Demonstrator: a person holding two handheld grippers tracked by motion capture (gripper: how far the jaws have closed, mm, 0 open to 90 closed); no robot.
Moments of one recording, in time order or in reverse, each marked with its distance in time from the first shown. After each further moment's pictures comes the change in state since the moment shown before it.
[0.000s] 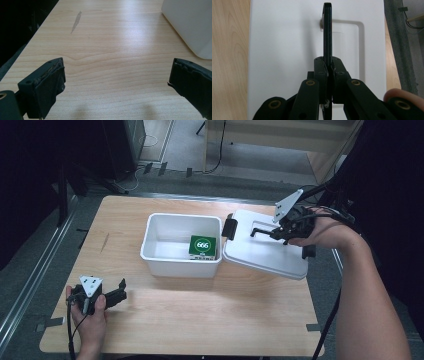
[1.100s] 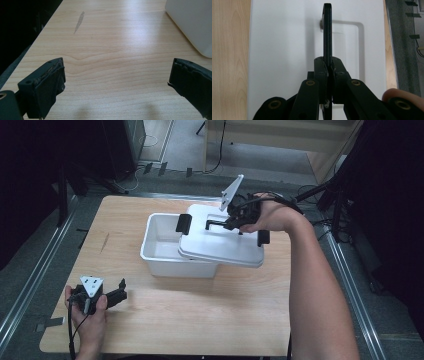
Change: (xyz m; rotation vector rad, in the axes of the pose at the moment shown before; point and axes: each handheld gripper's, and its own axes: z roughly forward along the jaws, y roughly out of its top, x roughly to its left) left arm -0.002 0.000 0.000 0.004 0.031 0.015; right arm 0.001 0.117 0.044 -0.053 0.088 -0.103
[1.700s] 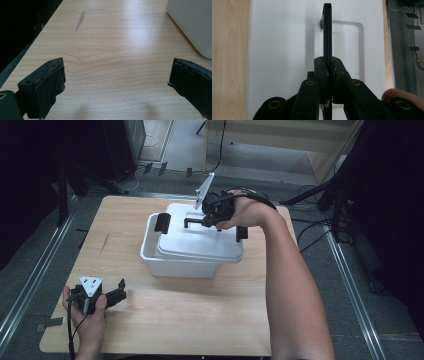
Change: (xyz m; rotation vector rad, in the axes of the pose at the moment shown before) left arm 0.001 0.000 0.000 0.001 -0.003 -0.013; right arm -0.002 0.049 0.030 -0.014 0.006 -0.051
